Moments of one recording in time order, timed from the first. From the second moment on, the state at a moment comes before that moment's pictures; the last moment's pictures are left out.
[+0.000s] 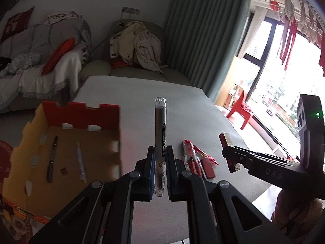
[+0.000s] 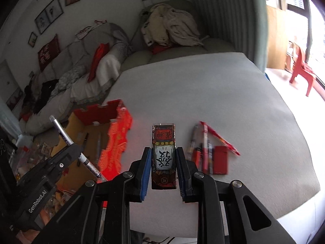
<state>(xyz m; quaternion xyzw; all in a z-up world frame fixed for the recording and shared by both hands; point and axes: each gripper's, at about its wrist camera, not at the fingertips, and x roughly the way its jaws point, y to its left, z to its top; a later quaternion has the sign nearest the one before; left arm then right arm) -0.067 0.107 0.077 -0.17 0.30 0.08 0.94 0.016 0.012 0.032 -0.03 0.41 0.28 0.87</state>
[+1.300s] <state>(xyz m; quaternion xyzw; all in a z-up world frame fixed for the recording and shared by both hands) -0.046 0.280 0.028 -0.17 0.36 0.24 0.89 0.037 0.242 -0.023 -0.10 0.47 0.41 0.78</state>
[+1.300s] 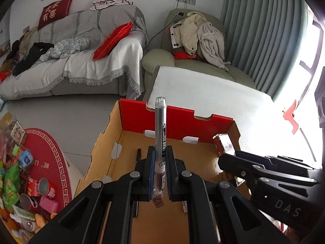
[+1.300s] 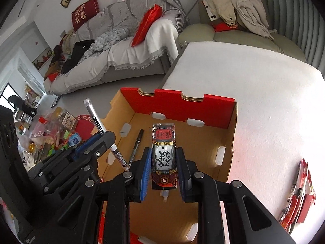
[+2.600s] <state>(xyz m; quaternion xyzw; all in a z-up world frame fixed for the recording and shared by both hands) -0.016 0.320 -0.034 -0.28 0.46 0.23 0.81 0.069 0.214 -0.034 -0.04 0.49 0.39 0.78</state>
